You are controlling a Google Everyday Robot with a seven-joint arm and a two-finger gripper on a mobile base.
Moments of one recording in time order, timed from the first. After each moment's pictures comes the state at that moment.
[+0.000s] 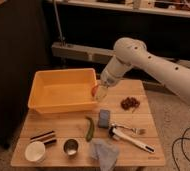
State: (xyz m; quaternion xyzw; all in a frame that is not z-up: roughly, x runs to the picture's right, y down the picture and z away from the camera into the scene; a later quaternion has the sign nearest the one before) arm 0.020 0.015 0.676 -0.36 -0.17 0.19 0.90
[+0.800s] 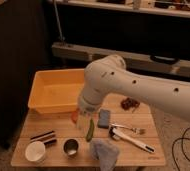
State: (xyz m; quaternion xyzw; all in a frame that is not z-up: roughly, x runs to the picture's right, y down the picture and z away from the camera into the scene) arm -0.065 0.112 0.573 -0.32 -0.17 0.04 0.93
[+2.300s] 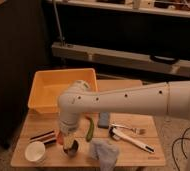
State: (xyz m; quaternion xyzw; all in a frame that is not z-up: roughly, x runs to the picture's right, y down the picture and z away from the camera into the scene) arm -0.137 0.210 0.646 -0.37 -0.22 -0.13 0.89
